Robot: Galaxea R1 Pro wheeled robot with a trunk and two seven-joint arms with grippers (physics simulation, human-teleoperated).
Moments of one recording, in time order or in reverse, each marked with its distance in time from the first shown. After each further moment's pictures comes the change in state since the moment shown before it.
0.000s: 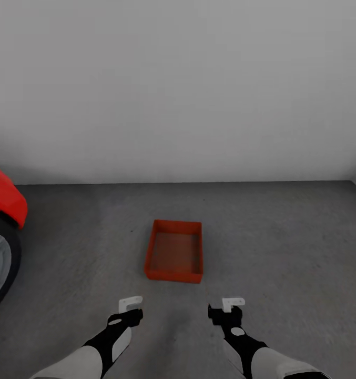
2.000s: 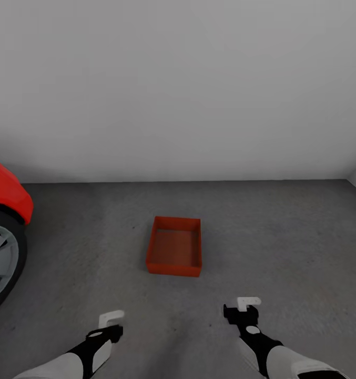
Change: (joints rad) left arm 0.000 0.100 0.002 0.124 0.006 -0.003 -0.001; right arm -0.005 -0.088 -0.001 0.001 -0.001 0.013 -0.002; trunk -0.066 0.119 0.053
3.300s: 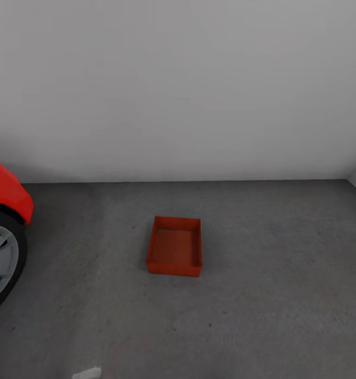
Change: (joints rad) left arm 0.188 0.065 0.000 0.065 0.090 -0.007 -0.007; right arm 0.309 -0.086 0.009 0.078 0.009 0.038 0.015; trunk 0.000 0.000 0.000
